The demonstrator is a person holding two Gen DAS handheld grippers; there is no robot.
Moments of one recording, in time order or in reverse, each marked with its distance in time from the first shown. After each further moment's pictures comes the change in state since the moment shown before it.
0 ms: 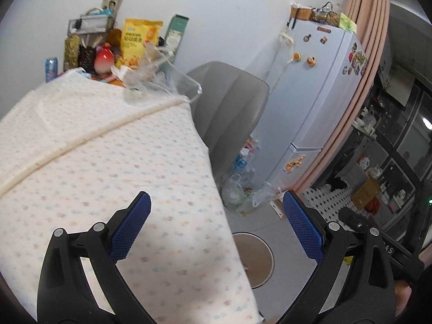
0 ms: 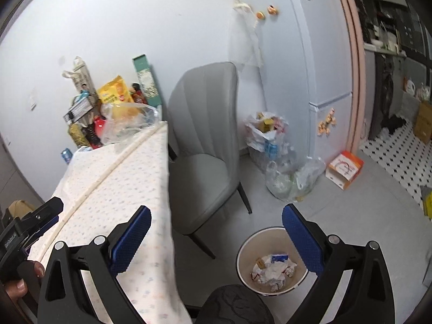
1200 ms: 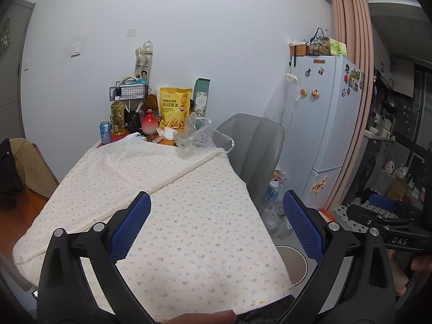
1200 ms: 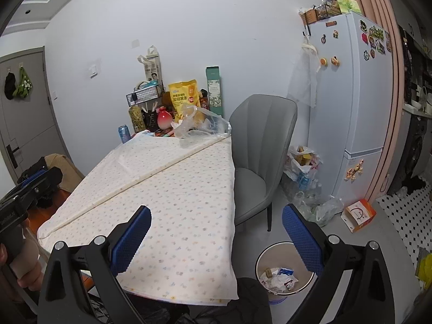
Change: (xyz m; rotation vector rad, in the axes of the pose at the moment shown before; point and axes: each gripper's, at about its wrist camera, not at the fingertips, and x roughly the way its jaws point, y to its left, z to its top) left arm -0.205 0.009 -0.009 0.137 -0.236 0.174; right arm -0.143 0.098 -0.013 -0.266 -0.057 0.179
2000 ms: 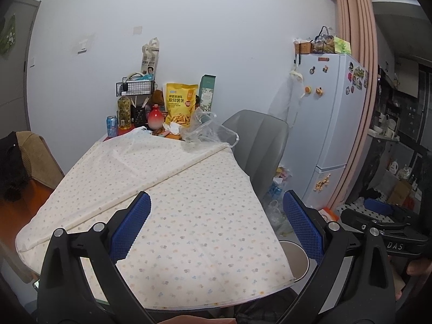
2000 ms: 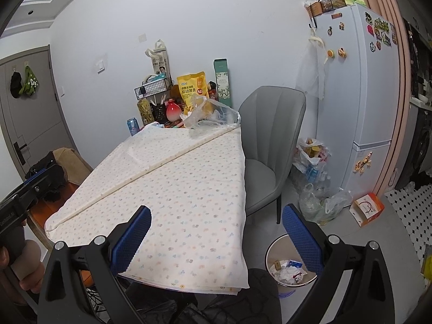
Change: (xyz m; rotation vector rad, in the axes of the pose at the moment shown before) left arm -0.009 -0.004 -0.015 -0.013 0.015 0.030; right arm 0.005 0.007 -0.017 0.004 0.033 0.037
